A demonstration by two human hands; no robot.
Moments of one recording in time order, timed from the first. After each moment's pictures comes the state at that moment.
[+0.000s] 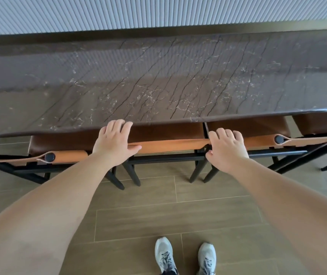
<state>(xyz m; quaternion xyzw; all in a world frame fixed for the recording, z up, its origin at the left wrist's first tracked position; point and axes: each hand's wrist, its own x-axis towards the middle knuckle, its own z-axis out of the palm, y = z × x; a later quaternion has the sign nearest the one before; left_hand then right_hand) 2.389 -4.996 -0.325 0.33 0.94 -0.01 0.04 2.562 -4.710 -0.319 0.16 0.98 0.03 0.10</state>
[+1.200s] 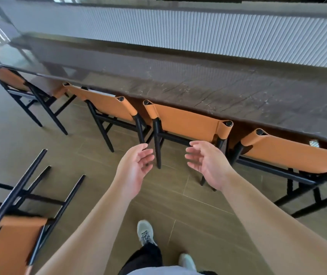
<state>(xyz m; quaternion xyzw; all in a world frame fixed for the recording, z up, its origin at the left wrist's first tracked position) 2.810 -4.989 -0.166 -0.29 0.55 0.78 0.08 2.798 -4.783 -0.173 0.24 0.58 -0.76 0.16</state>
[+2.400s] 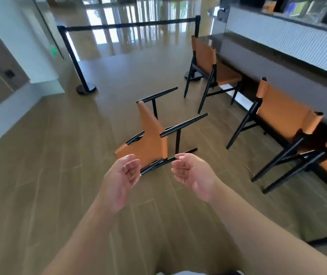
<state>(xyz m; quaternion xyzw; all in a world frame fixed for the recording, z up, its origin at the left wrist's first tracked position) 3.341 -5.437 -0.151 -0.42 0.38 0.78 -0.28 3.180 -5.307 -0.143 -0.05 0.58 -0.65 0.49</state>
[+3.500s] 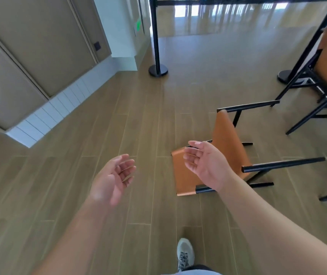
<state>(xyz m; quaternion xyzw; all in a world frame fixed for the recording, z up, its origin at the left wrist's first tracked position) 3.437 -5.786 -0.169 -0.52 0.30 0.69 -0.39 3.185 -5.734 -0.169 -0.10 0.49 -0.59 0.63</state>
